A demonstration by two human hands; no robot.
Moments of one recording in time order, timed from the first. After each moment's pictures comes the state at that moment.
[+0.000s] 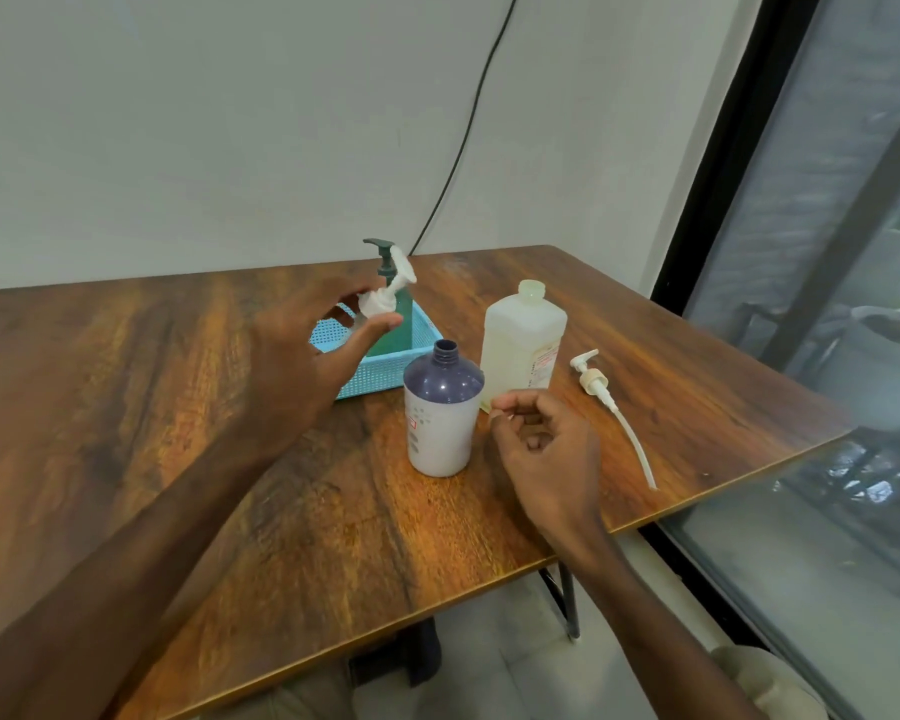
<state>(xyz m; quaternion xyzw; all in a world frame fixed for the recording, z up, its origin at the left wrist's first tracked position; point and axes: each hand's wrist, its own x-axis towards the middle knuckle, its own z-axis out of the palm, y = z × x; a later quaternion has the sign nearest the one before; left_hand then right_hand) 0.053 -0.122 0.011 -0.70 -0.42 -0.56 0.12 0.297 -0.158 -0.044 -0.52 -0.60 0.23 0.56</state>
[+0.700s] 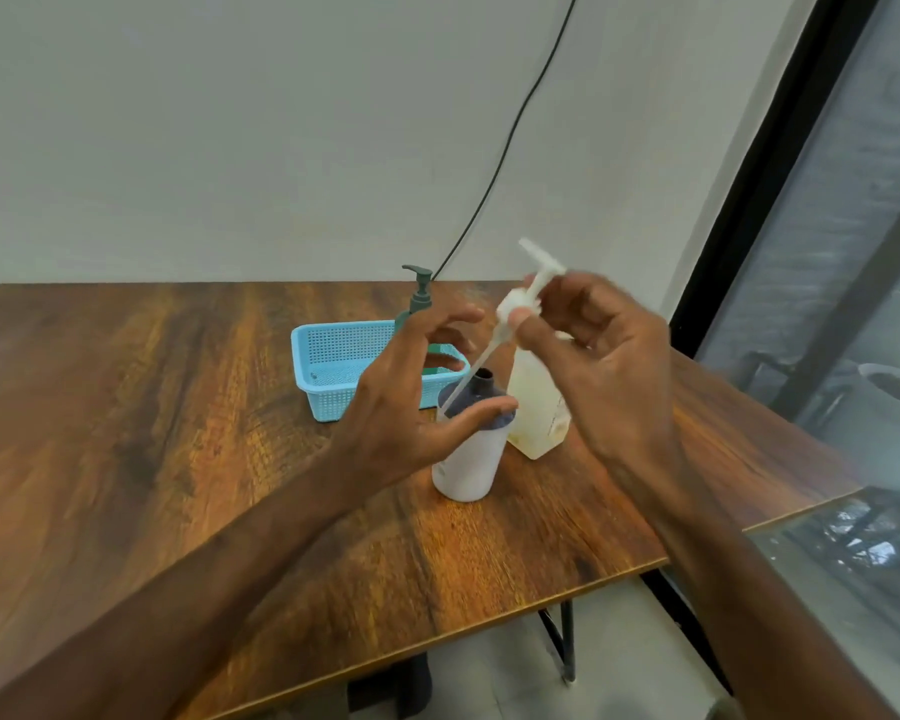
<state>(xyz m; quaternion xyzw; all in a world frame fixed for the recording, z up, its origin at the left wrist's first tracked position) 0.096 -0.144 0.003 -0.74 -0.34 -0.58 0.00 0.279 -0.169 0.079 -0.36 -0.69 0.21 0.59</state>
